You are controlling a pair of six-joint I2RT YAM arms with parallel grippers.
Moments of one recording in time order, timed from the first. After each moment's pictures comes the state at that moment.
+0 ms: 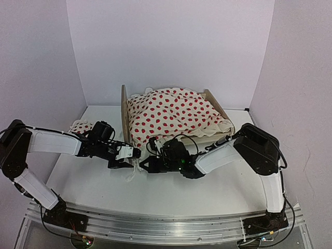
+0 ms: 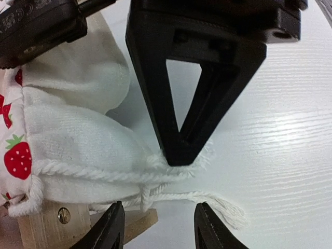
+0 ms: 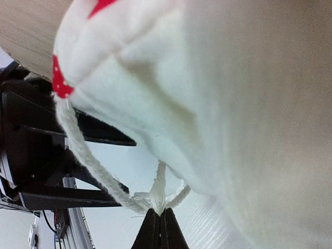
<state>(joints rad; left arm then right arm) -0.60 1.51 0.75 -0.10 0.42 0.99 1.01 2.16 1.19 0.53 -0.22 0.76</state>
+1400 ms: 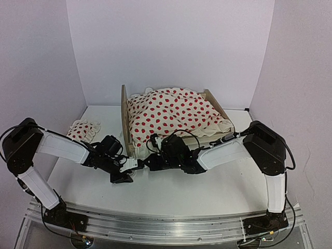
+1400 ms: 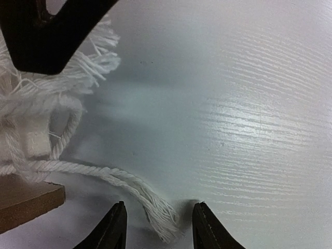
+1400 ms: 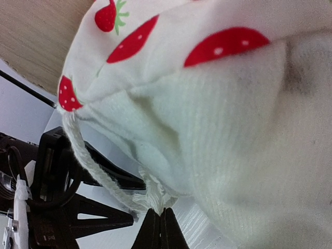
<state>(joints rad) -0.72 1.60 0.68 -0.12 0.26 0.66 1.02 2.09 1.23 0.32 -0.10 0.66</state>
